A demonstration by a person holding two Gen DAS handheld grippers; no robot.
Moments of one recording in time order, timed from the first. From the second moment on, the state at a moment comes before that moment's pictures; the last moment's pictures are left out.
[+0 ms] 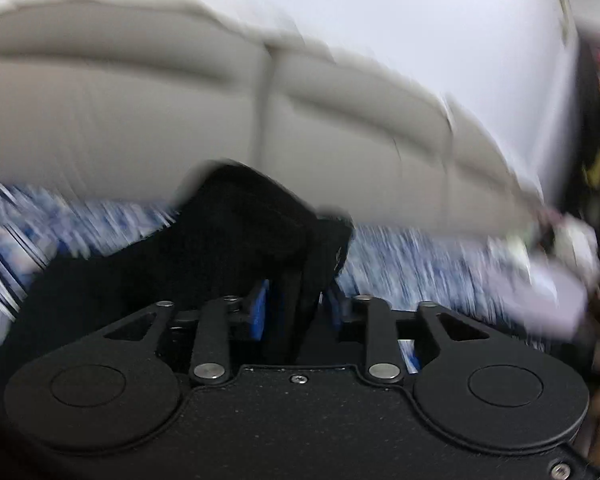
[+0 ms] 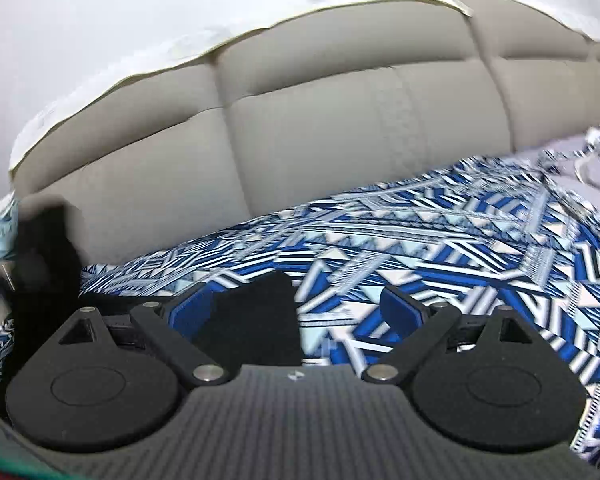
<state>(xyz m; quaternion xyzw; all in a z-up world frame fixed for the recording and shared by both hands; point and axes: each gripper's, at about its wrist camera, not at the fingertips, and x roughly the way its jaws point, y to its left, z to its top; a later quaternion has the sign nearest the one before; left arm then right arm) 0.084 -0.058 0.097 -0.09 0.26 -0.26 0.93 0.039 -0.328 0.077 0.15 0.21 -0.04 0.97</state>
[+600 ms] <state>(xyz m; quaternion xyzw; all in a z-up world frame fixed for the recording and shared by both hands) 0.068 0.034 0.048 -0.09 0.30 -0.08 0.95 0.093 -0.259 0.031 0.11 0.29 0.07 0.95</state>
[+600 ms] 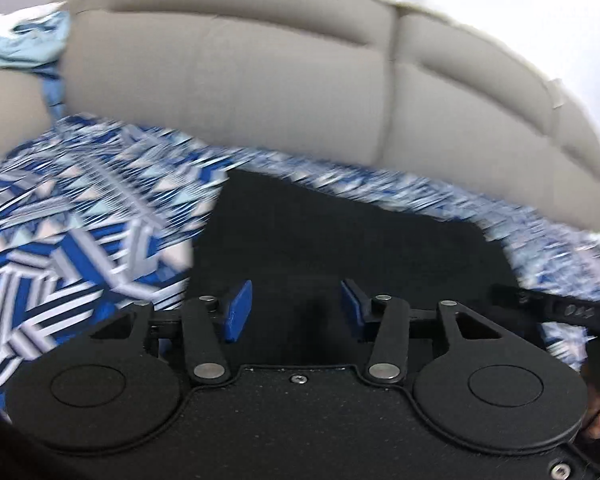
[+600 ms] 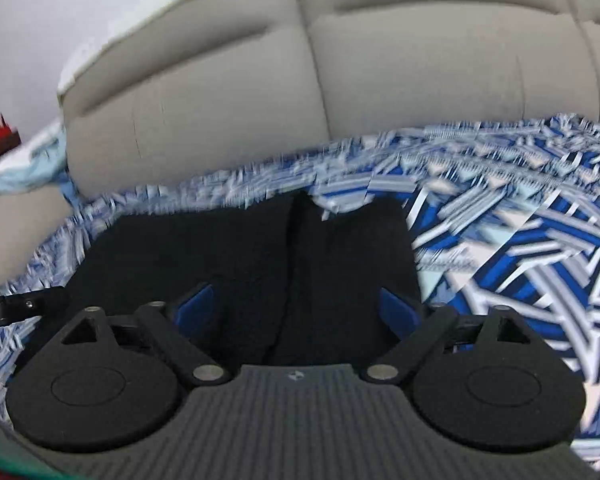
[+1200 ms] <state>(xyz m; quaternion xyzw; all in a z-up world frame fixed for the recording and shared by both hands) 0.069 0.034 0.053 -0.08 0.31 -0.06 0.95 0.031 -0.261 0.032 0.07 0.24 -0.03 0.97</state>
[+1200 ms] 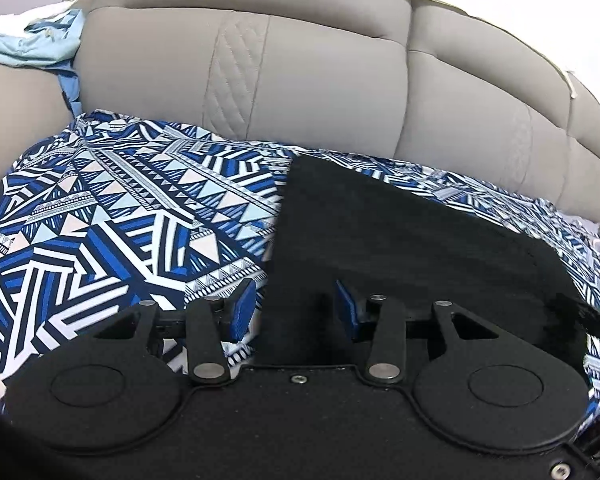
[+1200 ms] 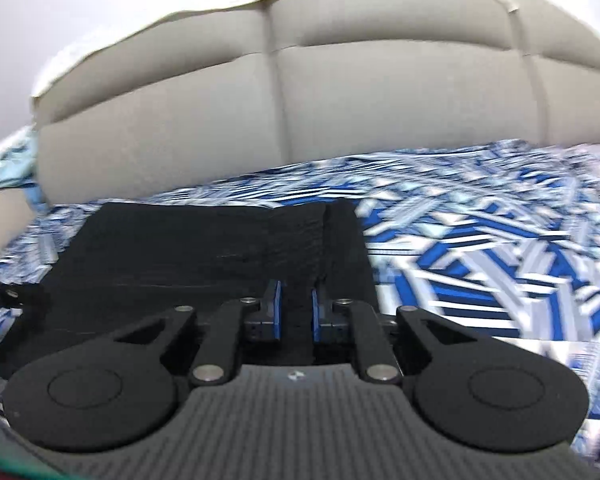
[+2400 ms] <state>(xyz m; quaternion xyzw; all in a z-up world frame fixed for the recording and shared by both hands) 0.218 0.027 0.038 -0.14 0.32 -0.10 0.93 0.138 -0.315 0.028 0.17 0.30 0.06 0.94</state>
